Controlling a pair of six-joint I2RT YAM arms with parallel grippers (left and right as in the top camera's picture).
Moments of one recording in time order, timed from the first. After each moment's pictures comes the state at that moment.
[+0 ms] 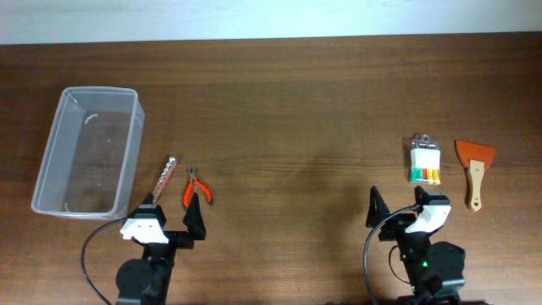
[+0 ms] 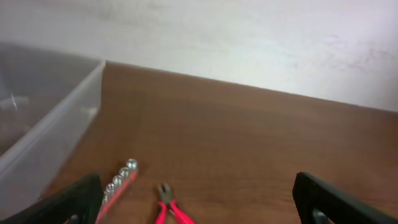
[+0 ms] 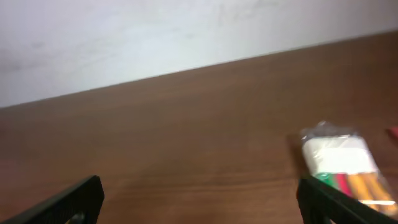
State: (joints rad) left arm -0.12 0.03 0.05 -0.13 -0.01 -0.23; right arm 0.07 0.11 0.09 -0.16 -0.03 0.24
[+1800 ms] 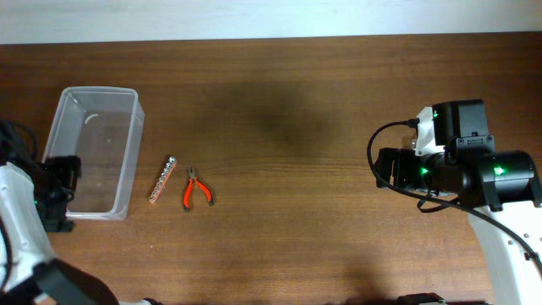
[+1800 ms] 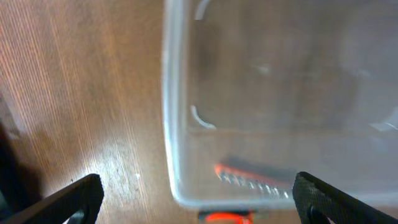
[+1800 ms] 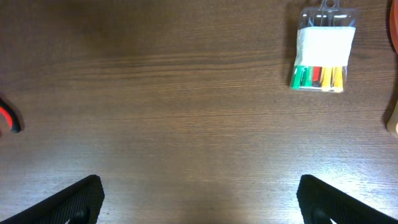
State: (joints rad) left arm 0.62 1.61 1.37 -1.24 0.02 -0.96; right arm 0.07 1.23 1.36 -1.29 -0.10 0.18
